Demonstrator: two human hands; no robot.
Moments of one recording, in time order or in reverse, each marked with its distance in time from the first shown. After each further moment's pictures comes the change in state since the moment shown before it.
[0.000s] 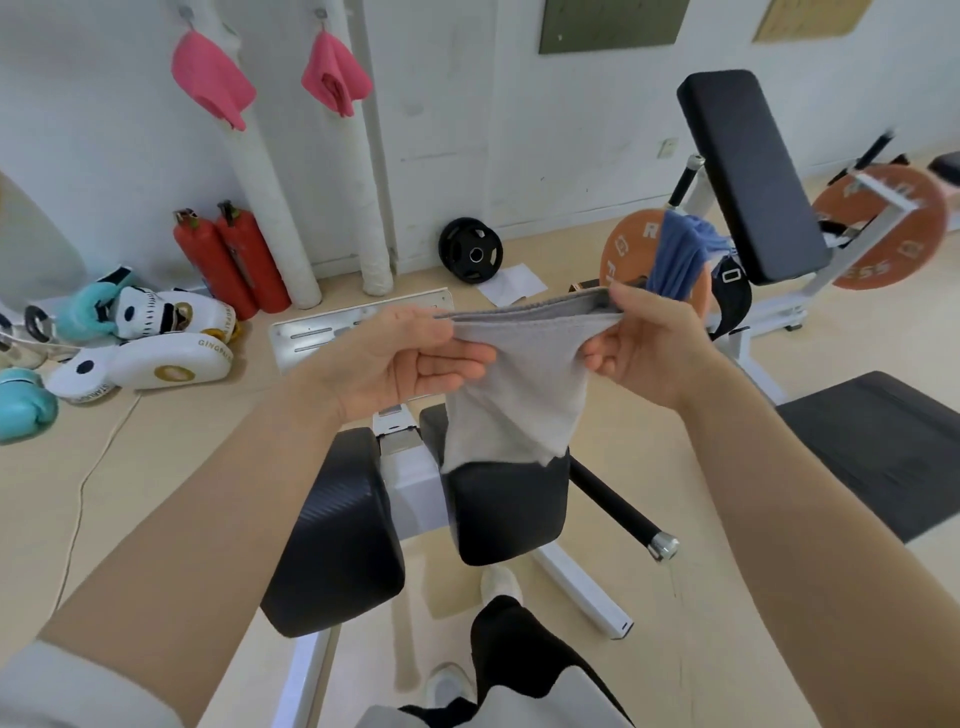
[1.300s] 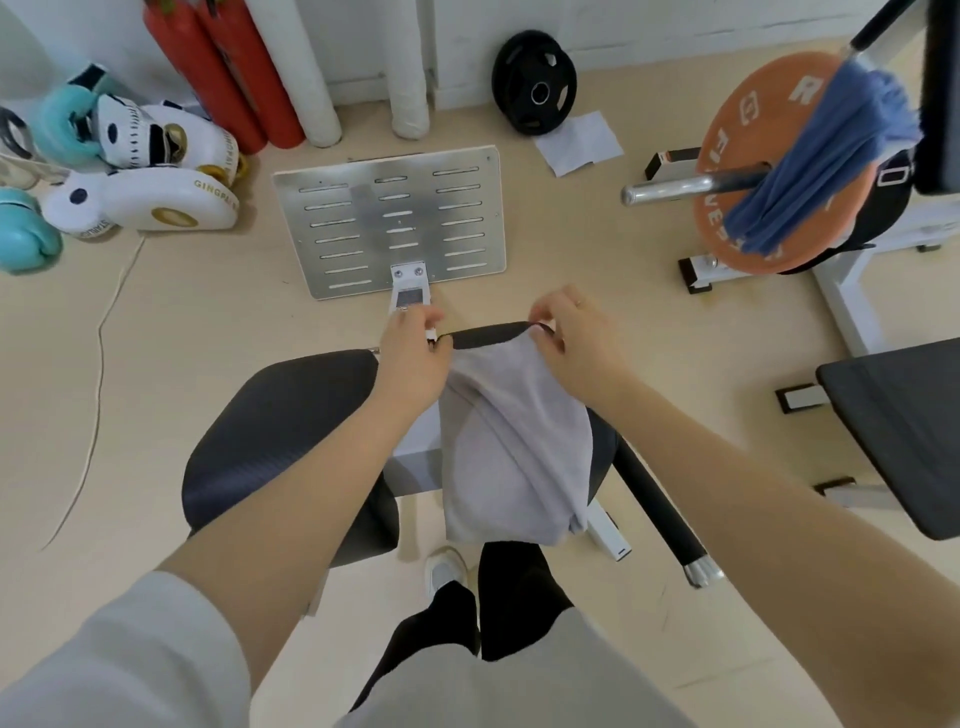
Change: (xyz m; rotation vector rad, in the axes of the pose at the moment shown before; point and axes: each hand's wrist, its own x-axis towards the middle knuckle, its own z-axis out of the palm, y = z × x) left_hand 0.124 -0.147 -0.096 0.769 0.852 -0.297; right_hand 0.141 0.147 -0.058 -1.238 0.188 0.032
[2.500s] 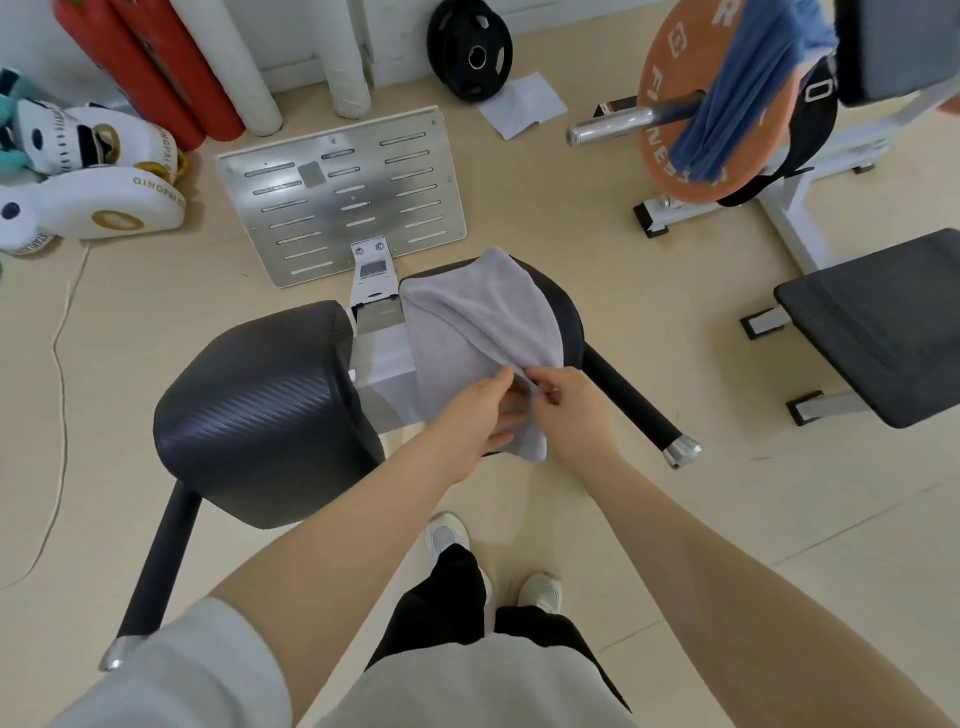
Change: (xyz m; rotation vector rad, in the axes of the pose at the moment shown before) left_hand -0.126 -0.018 0.078 -0.624 -0.656 -0.447; right_hand -0.154 0.011 0.069 0.260 0.087 0.529
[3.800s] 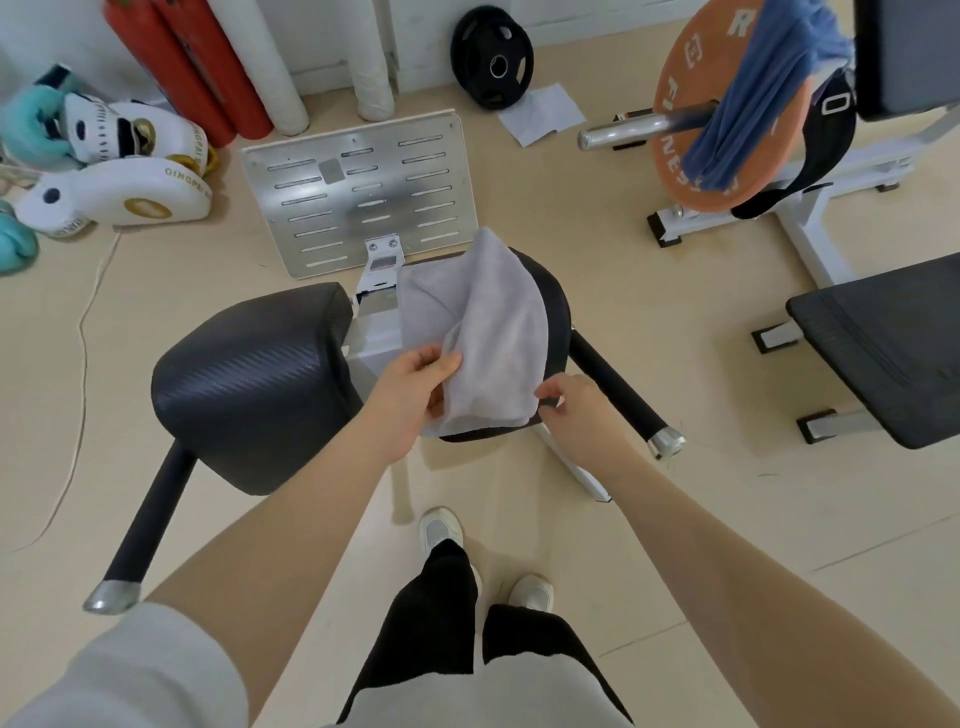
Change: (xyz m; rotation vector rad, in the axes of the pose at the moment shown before) left_hand -0.007 -0.018 -0.033 -0.144 0.230 0.228; right_hand -0.016 0.028 -0.028 -0.208 -0.207 -0.004
